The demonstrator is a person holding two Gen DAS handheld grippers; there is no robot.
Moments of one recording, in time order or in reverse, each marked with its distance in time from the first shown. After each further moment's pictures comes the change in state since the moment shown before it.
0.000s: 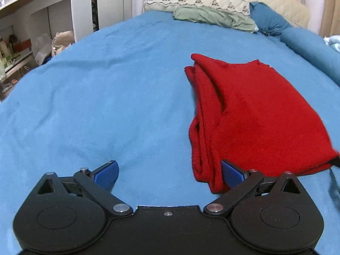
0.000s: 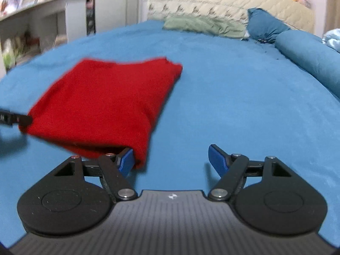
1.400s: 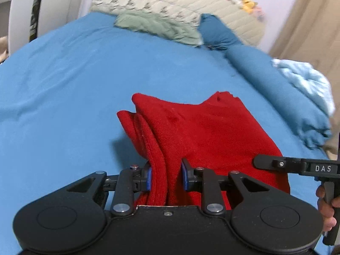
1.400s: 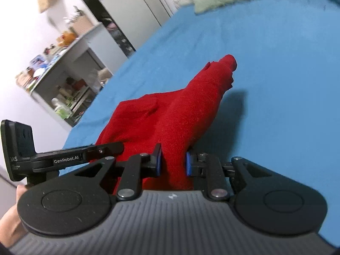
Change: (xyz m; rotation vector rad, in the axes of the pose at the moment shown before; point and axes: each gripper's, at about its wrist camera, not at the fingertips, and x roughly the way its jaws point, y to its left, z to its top) left arm -0.013 -0.072 0.110 -0.025 0.019 -0.397; right arm 0.024 -0.060 0.127 0.339 0.115 0.475
